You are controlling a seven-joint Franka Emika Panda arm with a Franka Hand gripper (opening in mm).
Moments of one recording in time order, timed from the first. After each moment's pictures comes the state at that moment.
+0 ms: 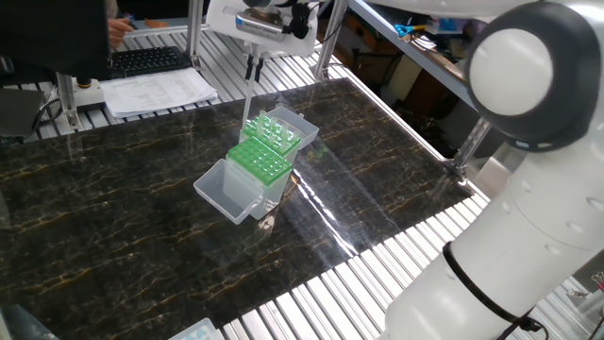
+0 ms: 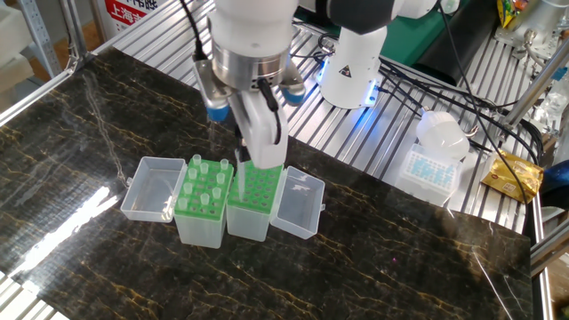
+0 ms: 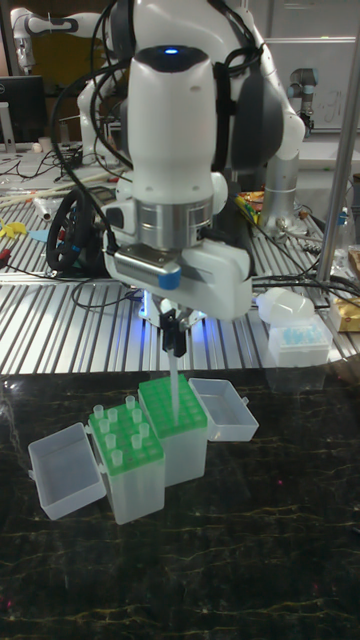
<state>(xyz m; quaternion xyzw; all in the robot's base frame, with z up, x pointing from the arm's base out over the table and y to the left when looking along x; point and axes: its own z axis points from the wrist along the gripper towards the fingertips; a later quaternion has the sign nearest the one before) 0.571 0.005 0.352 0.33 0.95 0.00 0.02</state>
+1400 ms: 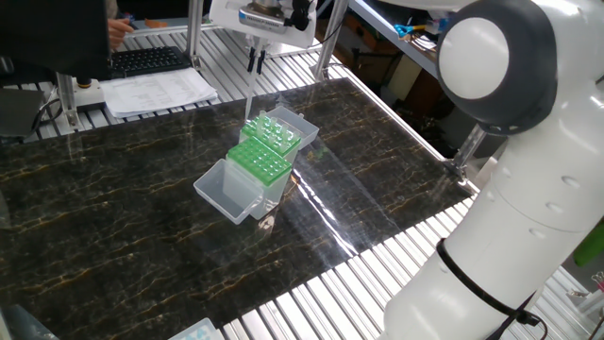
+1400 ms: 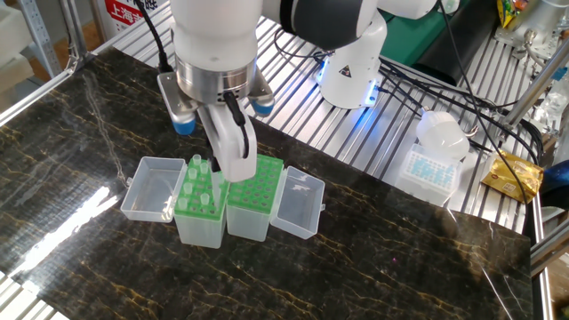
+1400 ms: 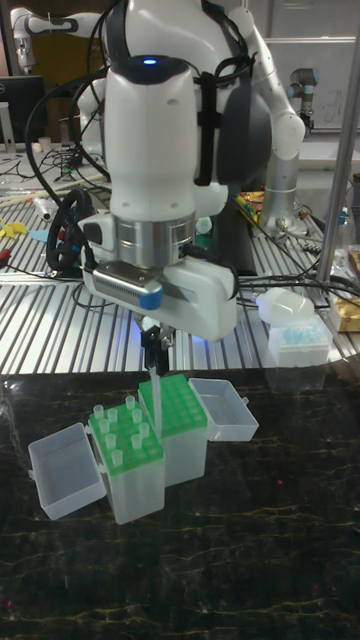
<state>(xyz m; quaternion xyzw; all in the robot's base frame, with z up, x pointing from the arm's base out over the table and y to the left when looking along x) 0.598 -0.016 0.346 0.31 0.95 0.00 0.02</state>
